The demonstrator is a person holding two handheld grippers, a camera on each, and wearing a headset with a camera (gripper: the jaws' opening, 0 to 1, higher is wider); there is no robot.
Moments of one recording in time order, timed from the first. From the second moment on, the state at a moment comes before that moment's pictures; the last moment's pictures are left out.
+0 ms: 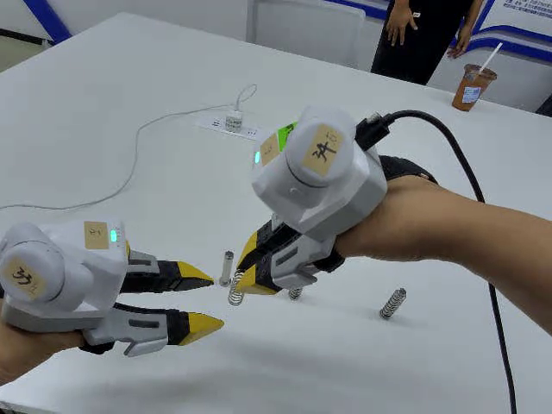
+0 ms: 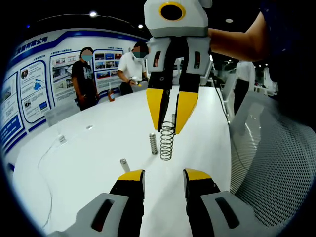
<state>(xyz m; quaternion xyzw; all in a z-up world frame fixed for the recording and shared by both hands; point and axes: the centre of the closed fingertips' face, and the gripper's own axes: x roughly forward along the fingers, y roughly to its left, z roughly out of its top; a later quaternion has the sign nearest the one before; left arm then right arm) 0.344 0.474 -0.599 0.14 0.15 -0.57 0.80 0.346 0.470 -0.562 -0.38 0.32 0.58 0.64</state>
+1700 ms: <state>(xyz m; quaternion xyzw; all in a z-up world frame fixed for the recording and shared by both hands) 0.349 0.496 -0.596 0.08 0.16 -0.53 0.83 0.419 0.476 -0.581 -0.36 0.34 0.56 0.67</state>
